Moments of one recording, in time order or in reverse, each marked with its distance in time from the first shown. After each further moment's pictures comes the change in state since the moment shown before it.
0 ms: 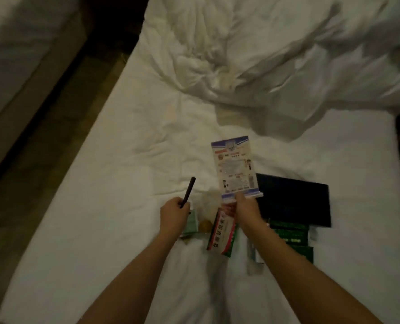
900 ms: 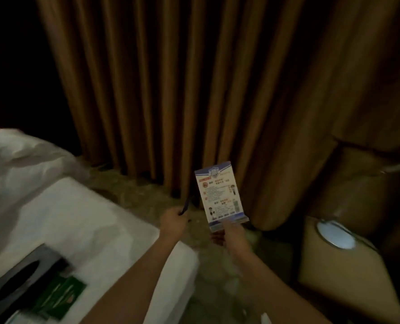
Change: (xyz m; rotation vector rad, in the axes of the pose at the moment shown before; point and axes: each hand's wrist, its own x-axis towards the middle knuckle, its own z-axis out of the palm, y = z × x) left_hand -0.622 0.141 0.239 0.253 -0.823 1.030; right_hand -0.494 0.241 -0.478 0.914 0.850 -0.321
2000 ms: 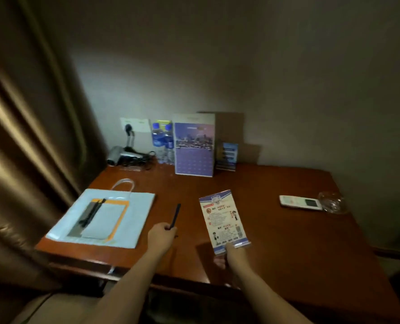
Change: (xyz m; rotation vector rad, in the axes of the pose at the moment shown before) left_hand -0.442 0.281 0.785 0.581 -1.466 0.972; right_hand -0.159 0.145 -0.761 1.008 1.483 0.029
